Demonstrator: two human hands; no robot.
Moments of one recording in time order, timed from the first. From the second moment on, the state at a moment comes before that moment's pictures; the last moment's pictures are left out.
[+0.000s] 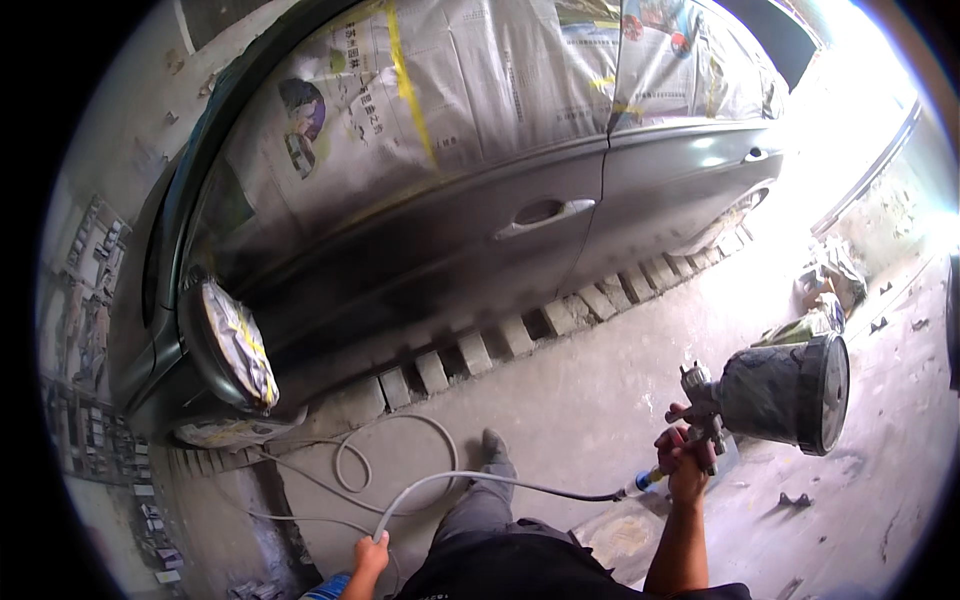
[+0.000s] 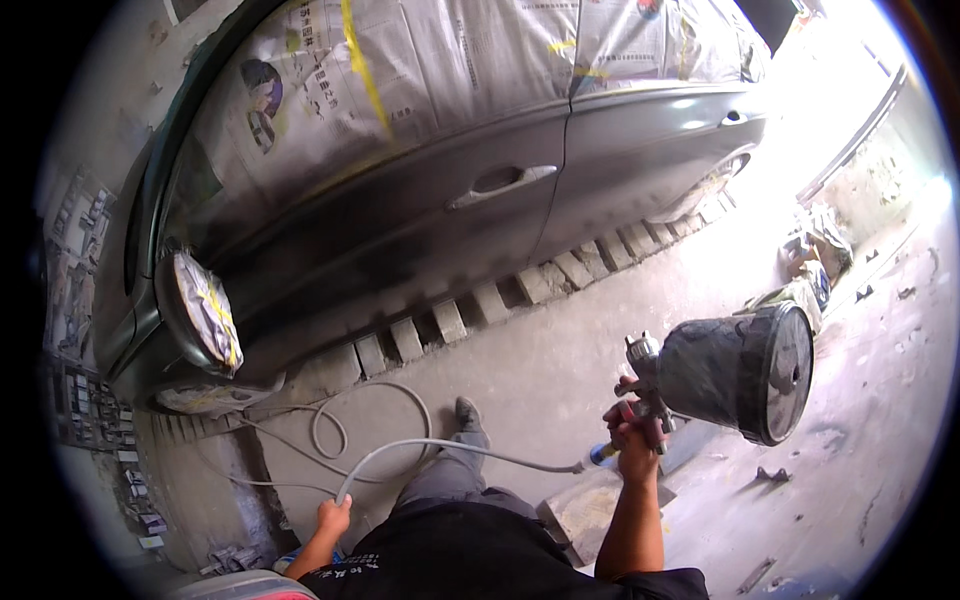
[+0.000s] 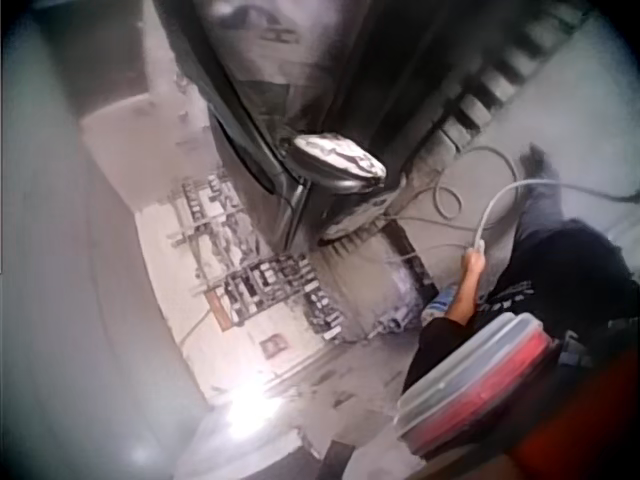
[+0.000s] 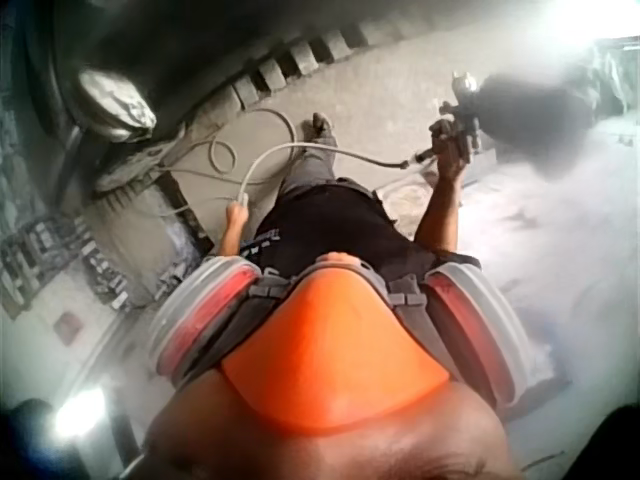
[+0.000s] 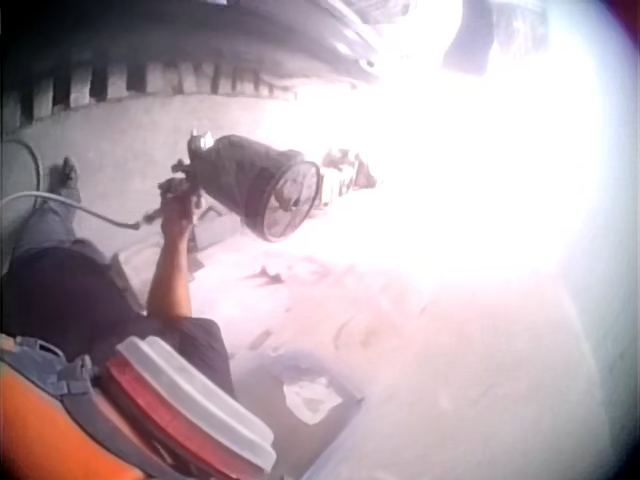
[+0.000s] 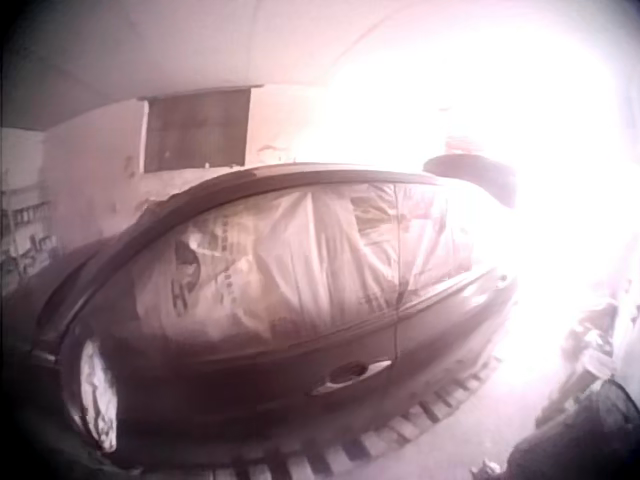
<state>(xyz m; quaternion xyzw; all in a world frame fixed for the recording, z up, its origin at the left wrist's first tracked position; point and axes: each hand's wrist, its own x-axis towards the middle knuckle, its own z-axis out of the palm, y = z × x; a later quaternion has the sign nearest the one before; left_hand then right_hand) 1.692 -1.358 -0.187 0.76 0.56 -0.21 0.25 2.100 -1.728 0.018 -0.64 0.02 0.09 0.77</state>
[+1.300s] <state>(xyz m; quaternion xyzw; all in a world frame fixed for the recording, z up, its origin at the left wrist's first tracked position) 2.015 -1.718 -0.196 0.52 0.61 -0.26 0.53 2.509 -1.890 0.057 -0.69 -0.18 0.21 0.67</state>
